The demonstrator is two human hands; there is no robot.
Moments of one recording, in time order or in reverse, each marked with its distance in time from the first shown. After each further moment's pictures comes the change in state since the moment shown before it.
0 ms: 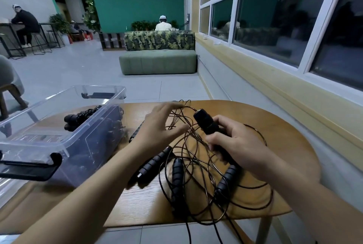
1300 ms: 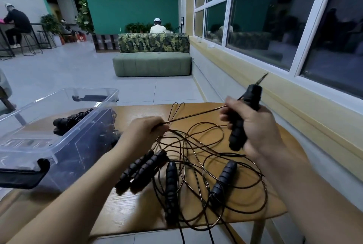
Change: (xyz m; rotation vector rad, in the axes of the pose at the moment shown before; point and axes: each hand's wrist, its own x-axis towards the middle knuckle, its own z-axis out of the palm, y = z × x) left_hand 0.008 -0.039 -0.002 0.168 0.006 0.031; right_hand 0.019 -0.015 -0.023 0.515 0.573 -0.009
